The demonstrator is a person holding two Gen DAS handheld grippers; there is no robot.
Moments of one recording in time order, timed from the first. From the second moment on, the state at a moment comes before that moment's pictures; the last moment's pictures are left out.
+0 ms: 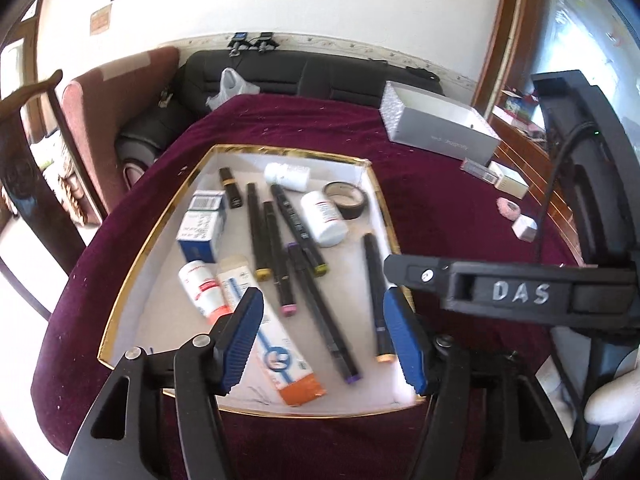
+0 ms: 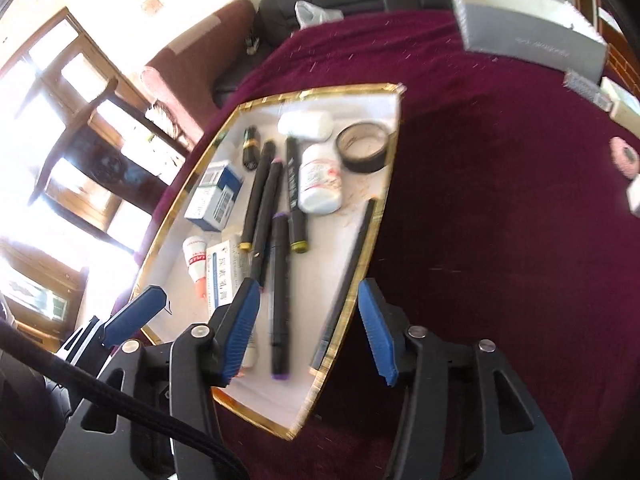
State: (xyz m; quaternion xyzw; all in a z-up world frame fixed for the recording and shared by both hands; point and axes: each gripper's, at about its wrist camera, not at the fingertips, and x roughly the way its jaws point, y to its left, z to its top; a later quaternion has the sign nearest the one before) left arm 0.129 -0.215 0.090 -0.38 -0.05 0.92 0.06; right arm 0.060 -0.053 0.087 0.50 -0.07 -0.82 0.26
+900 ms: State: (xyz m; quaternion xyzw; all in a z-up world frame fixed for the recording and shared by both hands) left arm 0.070 -0.062 0.073 -0.48 -0.02 0.85 0.20; right arm -0.030 0.276 0.080 0.40 -0.24 -0.88 0.00
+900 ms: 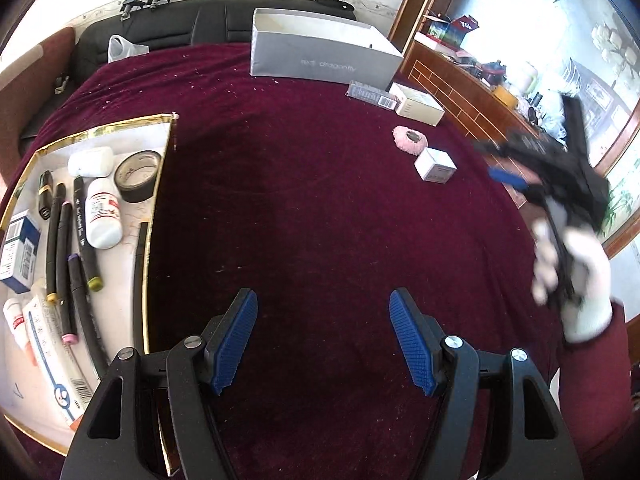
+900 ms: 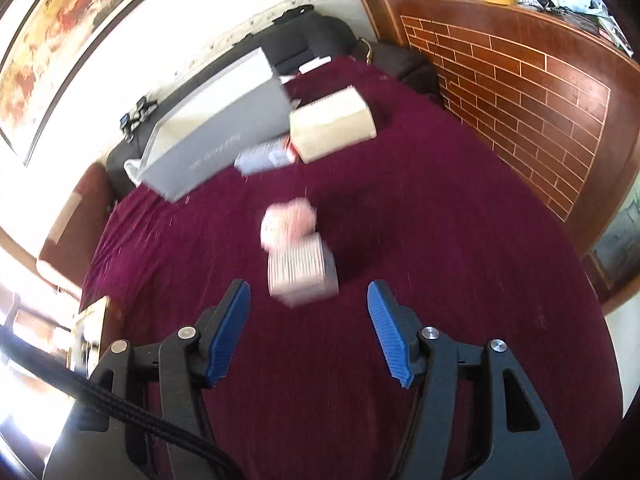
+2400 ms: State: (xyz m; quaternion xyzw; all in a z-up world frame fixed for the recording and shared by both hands) left arm -0.037 0.158 0.044 -0.38 0.19 0.85 0.31; right arm 0.005 0.337 0.045 0.32 -0.36 -0.87 0.01
